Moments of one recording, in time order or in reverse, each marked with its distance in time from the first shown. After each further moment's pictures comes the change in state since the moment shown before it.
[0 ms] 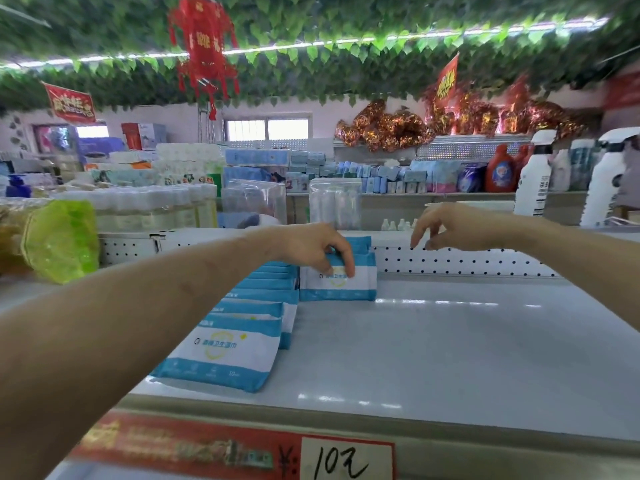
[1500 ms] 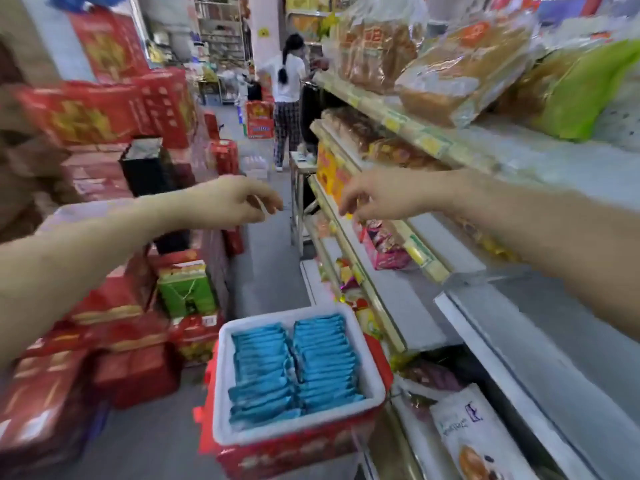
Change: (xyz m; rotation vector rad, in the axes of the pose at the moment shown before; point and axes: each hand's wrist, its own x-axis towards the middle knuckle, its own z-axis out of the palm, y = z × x) left_hand -0.733 0.098 0.163 0.003 0.559 -1.403; right_hand -0.017 -0.689 0.243 -0.002 -0.414 -1.404
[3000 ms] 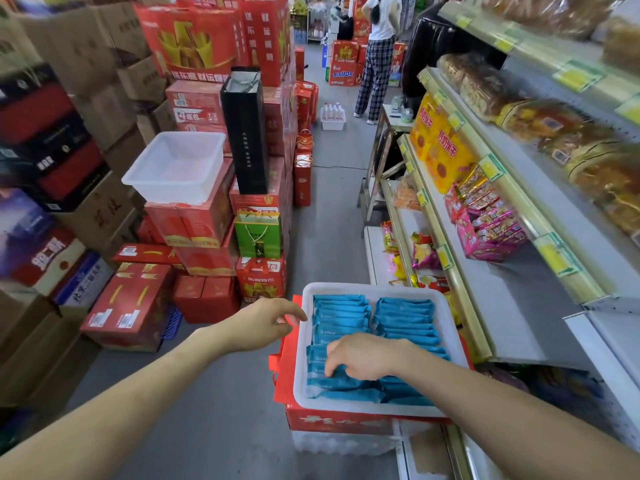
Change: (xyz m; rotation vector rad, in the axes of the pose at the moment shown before) left_hand -0.158 -0.170 0.235 -0.253 -0.106 -0.311; right_hand 0.097 -0.136 0.345 0.072 -0.568 -0.439
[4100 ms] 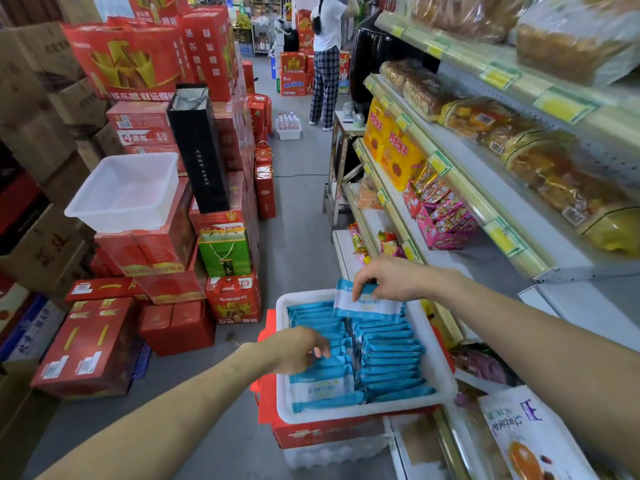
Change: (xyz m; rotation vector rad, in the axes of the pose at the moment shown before) left_hand 0.063 0.054 0.054 0.229 -0.330 0.189; right_hand -0.100 0.063 -0.103 0.211 0.352 0.372
